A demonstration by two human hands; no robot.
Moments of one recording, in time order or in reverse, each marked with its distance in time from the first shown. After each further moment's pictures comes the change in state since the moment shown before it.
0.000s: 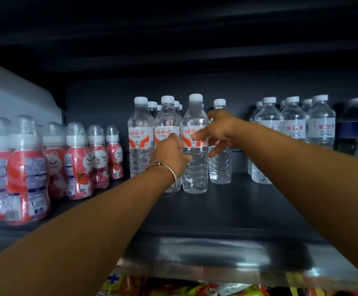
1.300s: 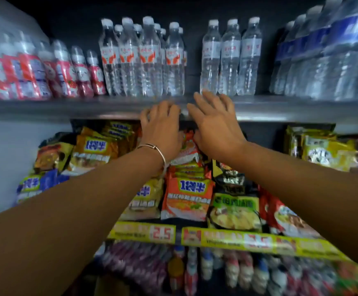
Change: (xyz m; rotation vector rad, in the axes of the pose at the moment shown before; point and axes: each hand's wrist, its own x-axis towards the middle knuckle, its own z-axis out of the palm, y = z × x) left_hand -0.263 0.105 0.045 0.517 -0.007 0.218; right_hand -0.287 0.149 -0.043 -0.992 0.250 -0.616
